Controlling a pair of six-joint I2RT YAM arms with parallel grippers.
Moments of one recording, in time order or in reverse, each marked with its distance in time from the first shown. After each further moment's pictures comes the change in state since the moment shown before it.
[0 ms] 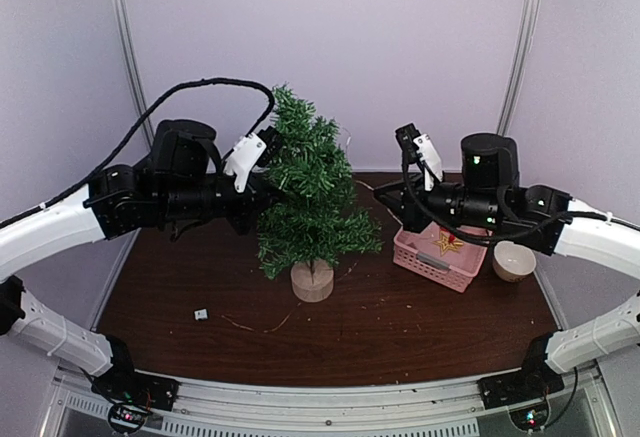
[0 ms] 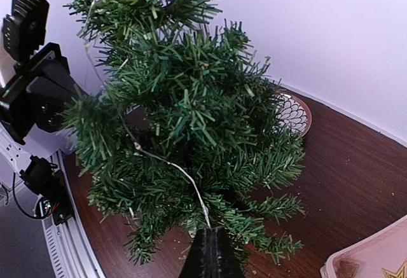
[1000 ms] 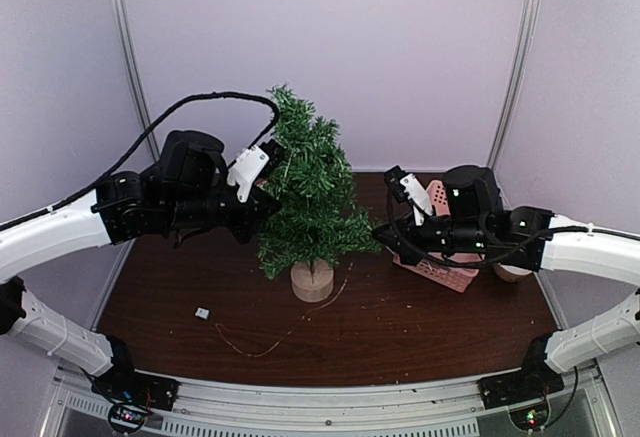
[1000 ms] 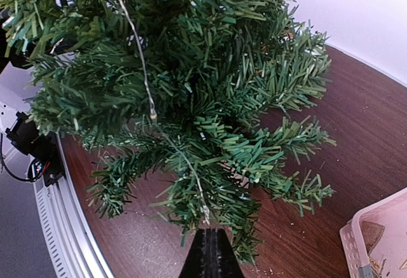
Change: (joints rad) left arm 0.000 0.013 -0.047 -0.015 -0.051 -0.026; right arm 0.006 0.017 -0.148 0.000 -0.047 0.018
